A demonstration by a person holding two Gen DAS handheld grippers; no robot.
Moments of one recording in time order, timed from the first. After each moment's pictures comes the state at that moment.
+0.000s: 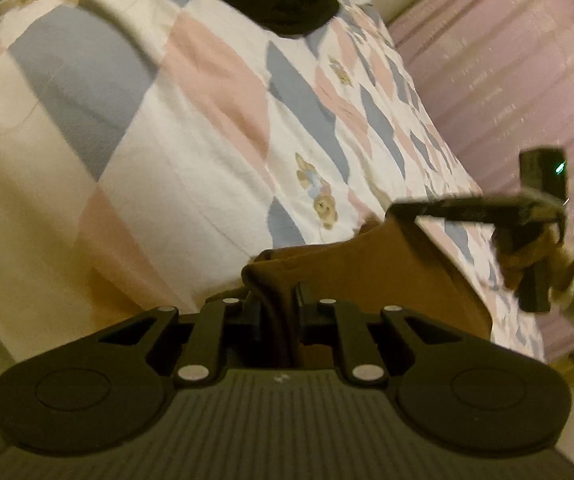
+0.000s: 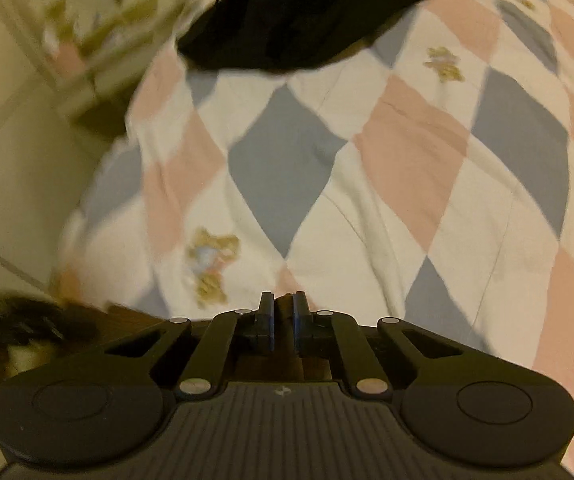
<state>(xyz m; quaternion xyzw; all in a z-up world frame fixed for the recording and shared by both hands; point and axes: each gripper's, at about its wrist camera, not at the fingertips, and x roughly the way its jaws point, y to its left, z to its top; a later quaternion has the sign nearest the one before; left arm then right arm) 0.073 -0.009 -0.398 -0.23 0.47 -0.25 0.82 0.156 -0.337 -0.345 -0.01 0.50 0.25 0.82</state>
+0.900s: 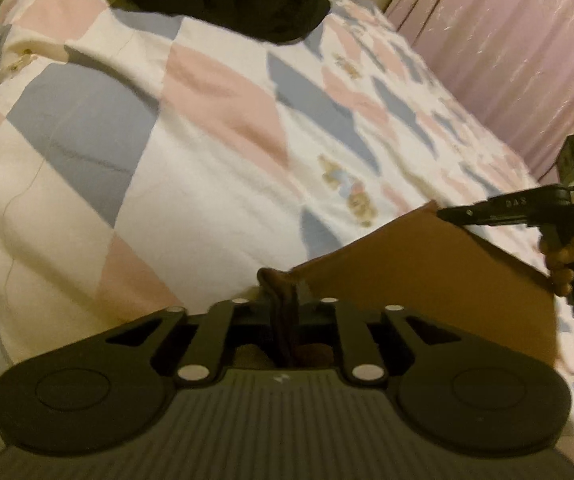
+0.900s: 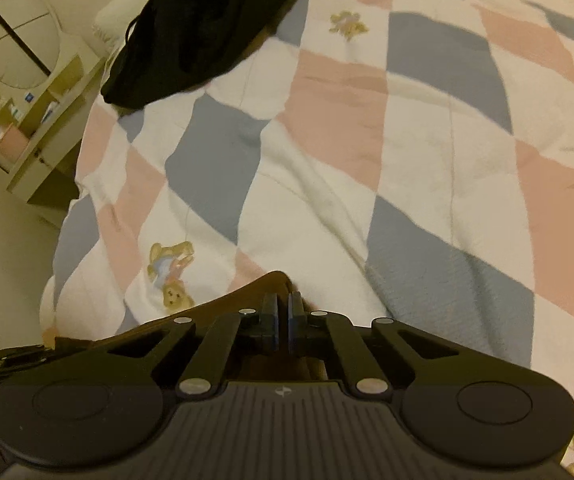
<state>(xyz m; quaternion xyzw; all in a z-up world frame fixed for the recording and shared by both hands) 0.073 -0.028 -0.398 -0.09 0.44 -0.23 0.86 0.126 -0.382 -0.374 0.15 0.50 0.15 0.84</state>
